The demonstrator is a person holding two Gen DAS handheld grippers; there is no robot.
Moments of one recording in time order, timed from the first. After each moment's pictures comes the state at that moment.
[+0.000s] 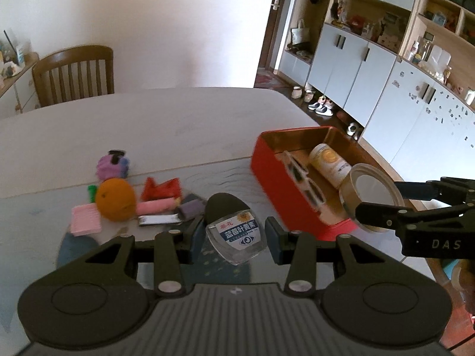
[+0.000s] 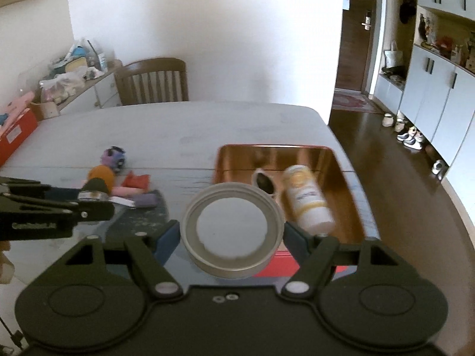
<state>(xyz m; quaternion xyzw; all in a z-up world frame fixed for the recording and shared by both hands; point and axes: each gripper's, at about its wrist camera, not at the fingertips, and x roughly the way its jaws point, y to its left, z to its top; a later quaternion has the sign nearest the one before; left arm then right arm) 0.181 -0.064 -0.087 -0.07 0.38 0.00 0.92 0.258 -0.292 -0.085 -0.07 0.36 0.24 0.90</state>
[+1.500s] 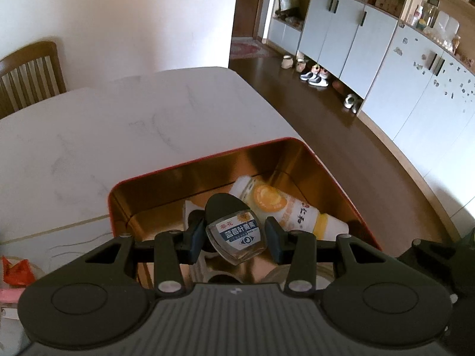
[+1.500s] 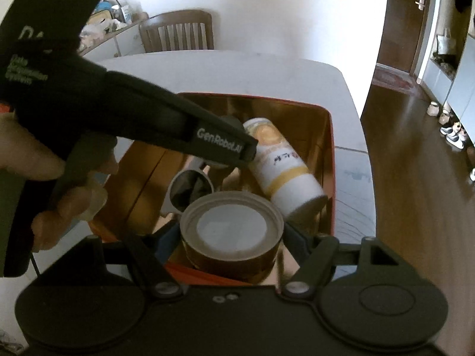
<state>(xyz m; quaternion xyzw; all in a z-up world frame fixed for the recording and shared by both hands) 0.378 -0.193 -0.139 -0.05 0.44 -0.02 0.90 0.353 -0.337 -0.139 -0.12 0.42 0.33 0.83</state>
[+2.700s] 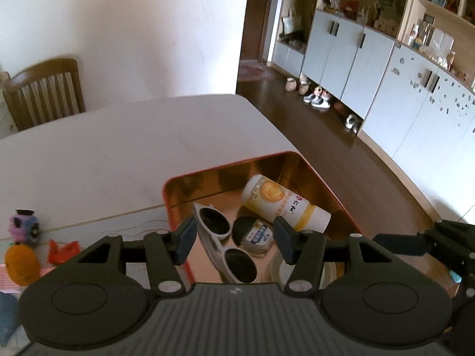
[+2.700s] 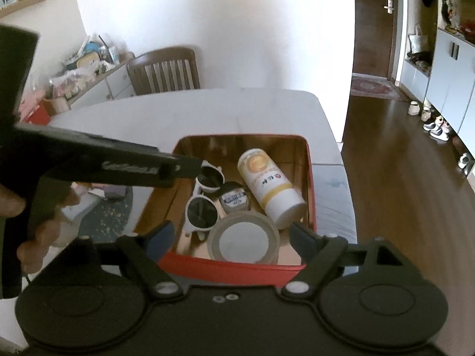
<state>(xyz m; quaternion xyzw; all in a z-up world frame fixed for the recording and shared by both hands) 0.305 -0.176 -0.087 -0.05 0.39 0.00 0.92 0.319 -0.358 -0.090 -0.06 0.39 0.30 0.87</state>
